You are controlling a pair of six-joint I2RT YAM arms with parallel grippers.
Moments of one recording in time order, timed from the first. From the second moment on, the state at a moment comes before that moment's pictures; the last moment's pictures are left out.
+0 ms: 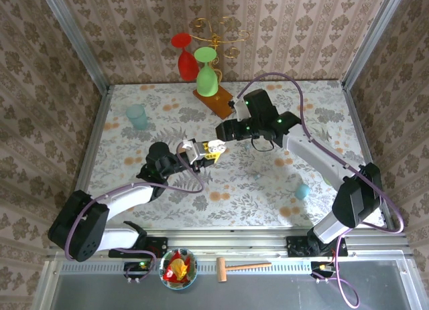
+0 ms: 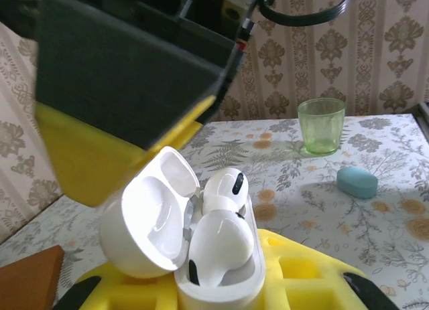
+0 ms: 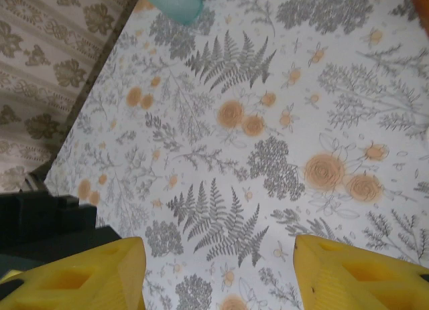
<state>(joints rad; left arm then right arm) -0.61 1.27 0.47 0.77 0.67 0.23 0.55 1.58 1.41 -0.58 -0.38 0.34</state>
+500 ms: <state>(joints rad) -0.58 1.23 0.50 0.70 0.75 0.10 0.54 1.29 1.18 -0.52 -0.43 0.11</state>
